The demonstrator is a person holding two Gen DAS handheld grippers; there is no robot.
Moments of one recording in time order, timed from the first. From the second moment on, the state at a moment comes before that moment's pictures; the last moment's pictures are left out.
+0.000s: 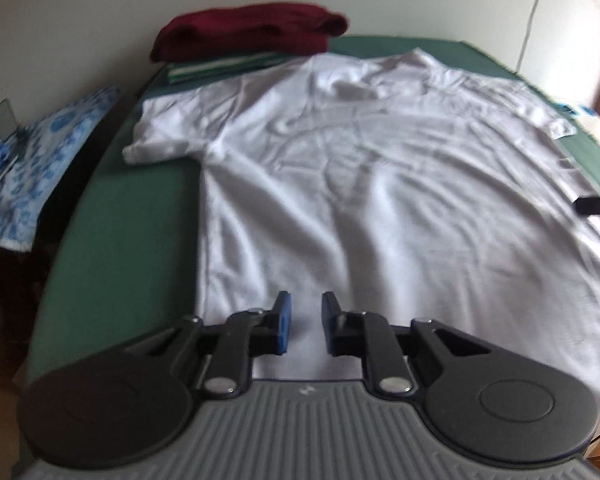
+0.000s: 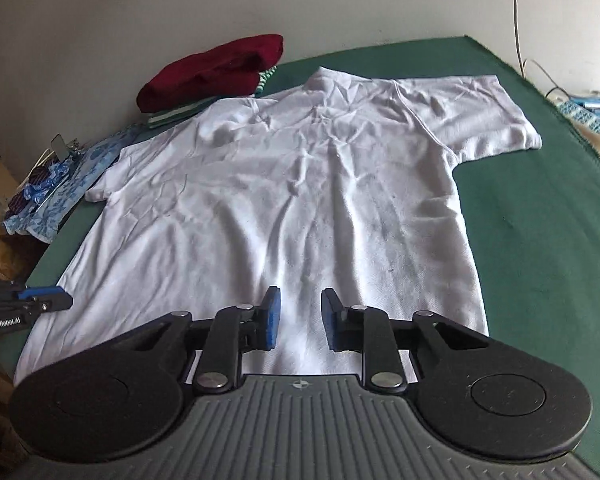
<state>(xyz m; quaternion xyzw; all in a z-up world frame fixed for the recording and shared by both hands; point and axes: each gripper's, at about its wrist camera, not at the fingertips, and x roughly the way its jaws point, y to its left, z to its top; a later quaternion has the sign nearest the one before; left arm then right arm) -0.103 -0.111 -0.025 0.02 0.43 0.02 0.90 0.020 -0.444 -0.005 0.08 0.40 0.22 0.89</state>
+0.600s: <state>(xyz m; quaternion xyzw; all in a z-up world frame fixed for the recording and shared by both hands) 0.062 -0.131 -0.016 0.07 0.46 0.07 0.88 0.218 -0.469 0.007 0.07 0.45 0.24 0.86</state>
